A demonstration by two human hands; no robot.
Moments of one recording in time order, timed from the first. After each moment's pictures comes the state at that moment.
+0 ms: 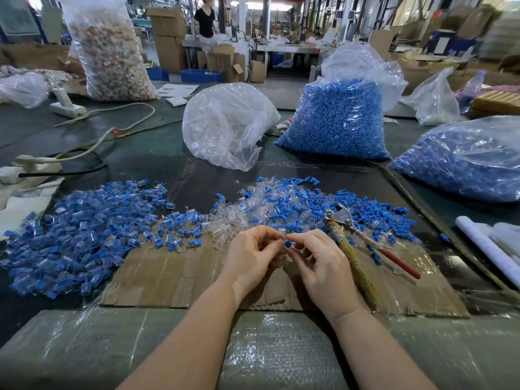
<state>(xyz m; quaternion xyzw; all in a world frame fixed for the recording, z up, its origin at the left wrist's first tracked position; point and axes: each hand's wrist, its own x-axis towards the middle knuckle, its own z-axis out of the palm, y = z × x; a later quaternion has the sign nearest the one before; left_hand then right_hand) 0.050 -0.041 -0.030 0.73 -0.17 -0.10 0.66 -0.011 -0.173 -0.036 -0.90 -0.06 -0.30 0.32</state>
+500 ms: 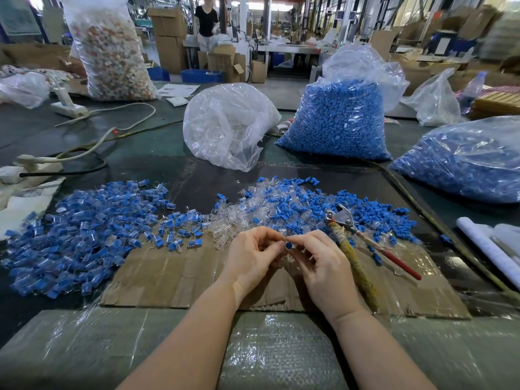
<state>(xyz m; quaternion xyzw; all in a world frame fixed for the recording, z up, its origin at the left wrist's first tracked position) 0.050 -0.040 -0.029 0.73 -0.17 -0.10 0.65 -0.011 -0.171 -0.033 -0.90 -0.06 -0.29 0.32</state>
